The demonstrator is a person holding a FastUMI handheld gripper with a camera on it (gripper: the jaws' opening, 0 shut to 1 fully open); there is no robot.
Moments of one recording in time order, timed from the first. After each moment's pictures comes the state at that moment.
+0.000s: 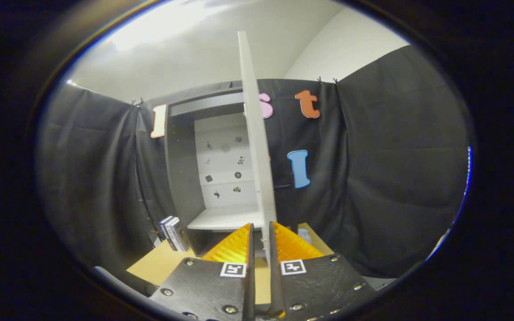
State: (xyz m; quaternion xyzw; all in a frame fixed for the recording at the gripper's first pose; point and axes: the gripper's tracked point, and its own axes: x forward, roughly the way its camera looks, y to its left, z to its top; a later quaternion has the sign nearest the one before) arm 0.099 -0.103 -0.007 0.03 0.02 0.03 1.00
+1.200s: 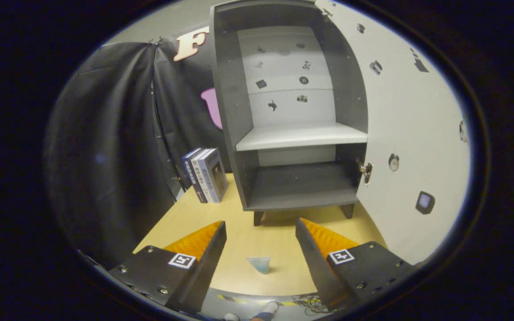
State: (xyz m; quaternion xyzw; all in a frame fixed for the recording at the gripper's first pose) arm 0.218 0.144 -0.290 0.01 0.24 0.12 0.96
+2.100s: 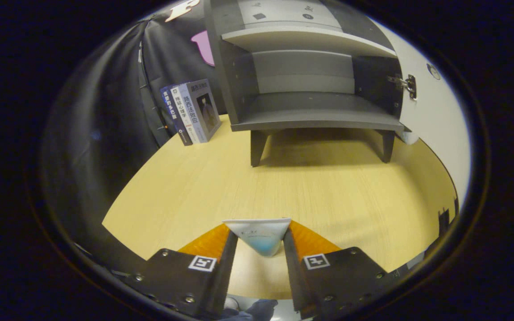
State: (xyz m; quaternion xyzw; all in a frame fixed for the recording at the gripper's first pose) arm 0.241 0.155 -0.487 0.00 0.36 0.11 0.93
